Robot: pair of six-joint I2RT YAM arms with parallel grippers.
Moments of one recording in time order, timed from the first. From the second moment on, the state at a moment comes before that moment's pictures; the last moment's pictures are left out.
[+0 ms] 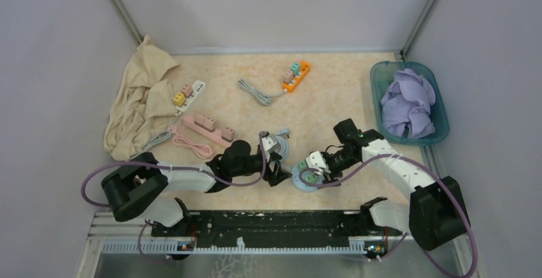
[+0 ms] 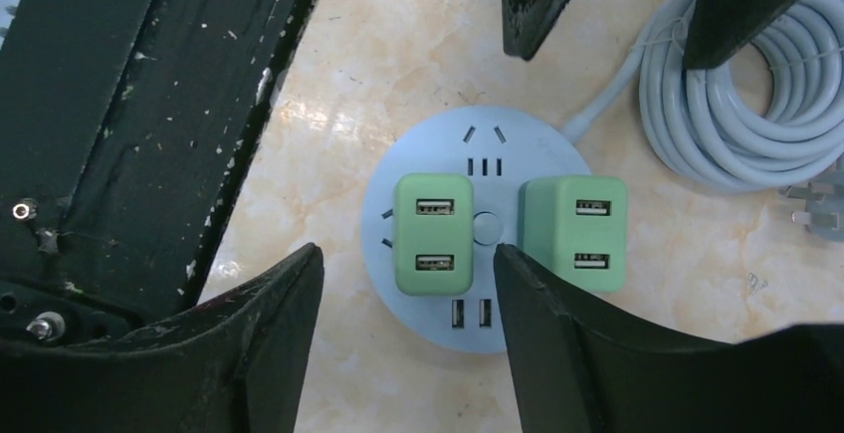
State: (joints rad) left arm -0.96 1.42 0.41 0.72 0.26 -0.19; right arm 0.40 1.19 0.68 -0.91 -0.87 -1.51
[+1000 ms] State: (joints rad) left arm -1.01 1.38 0.47 0.72 0.14 -0.01; right arm 0.42 1.13 0.65 -0.86 -0.90 -1.47
